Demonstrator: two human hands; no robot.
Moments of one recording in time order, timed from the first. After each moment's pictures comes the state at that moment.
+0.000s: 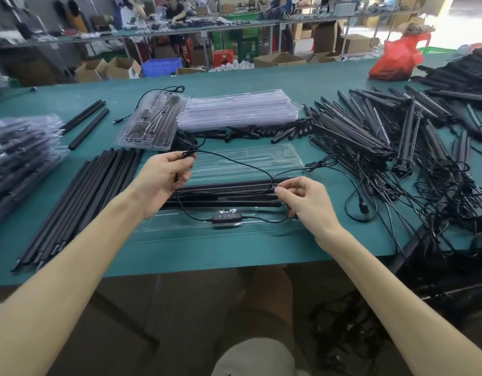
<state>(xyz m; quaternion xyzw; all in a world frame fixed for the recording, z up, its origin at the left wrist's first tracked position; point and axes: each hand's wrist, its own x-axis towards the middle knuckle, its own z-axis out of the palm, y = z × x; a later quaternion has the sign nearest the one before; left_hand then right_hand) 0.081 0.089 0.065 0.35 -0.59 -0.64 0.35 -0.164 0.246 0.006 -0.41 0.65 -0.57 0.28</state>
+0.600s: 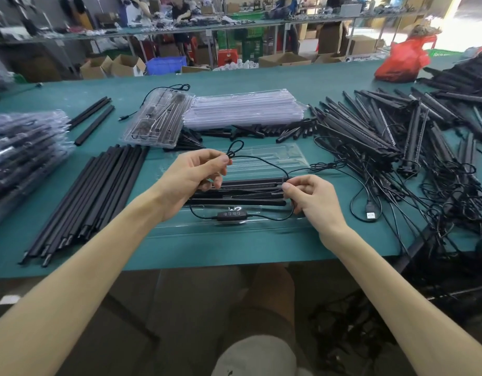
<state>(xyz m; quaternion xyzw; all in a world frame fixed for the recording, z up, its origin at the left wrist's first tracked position) 0.062 0.121 0.071 0.29 -0.70 -0.58 0.30 -0.164 0.243 0.007 -0.38 0.65 -0.60 0.28</state>
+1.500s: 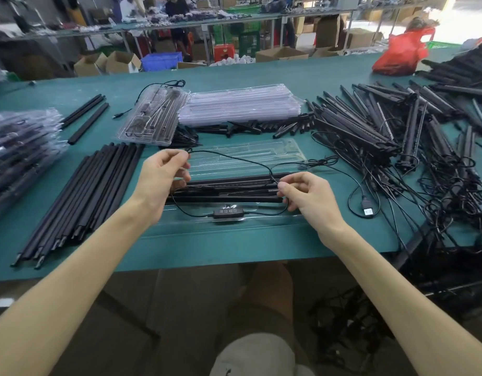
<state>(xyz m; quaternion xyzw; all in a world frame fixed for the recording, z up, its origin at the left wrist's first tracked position) 0.083 0.101 0.048 0.40 -0.60 -0.52 0.45 -0.163 0.246 0.006 -0.42 0.64 -0.58 0.28</state>
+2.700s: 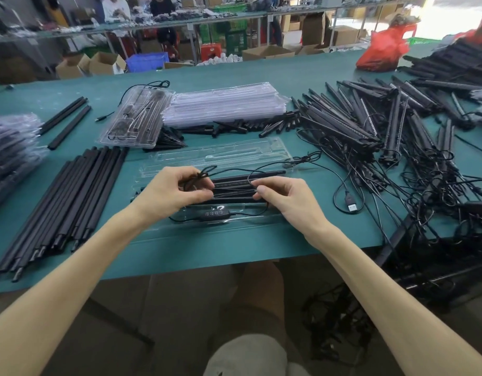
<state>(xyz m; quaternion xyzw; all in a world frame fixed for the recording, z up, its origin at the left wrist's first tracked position) 0.067 0.120 0.051 0.32 -0.83 -0.39 0.23 -0.160 0.253 0.010 -0.51 0.62 -0.53 0.28</state>
